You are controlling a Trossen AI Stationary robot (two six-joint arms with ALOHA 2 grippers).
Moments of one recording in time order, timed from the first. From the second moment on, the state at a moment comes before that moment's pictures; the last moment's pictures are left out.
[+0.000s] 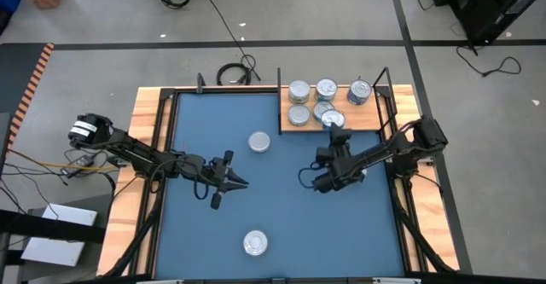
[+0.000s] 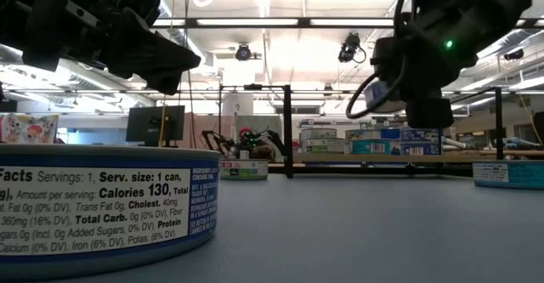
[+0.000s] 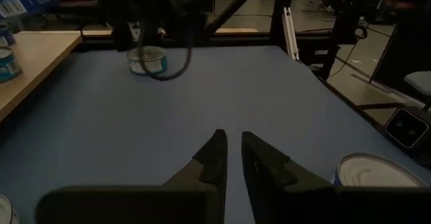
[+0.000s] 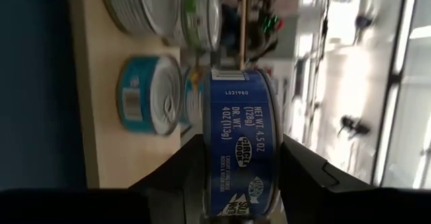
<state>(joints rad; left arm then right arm) -0.23 1.27 0.27 0.82 -0.03 -0.06 0.23 1.74 0.95 -1.33 1.35 0.59</state>
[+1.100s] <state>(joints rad) -0.23 1.27 0.28 0.82 -0.03 -0.08 -0.07 1.75 0.88 -1.54 1.05 1.00</state>
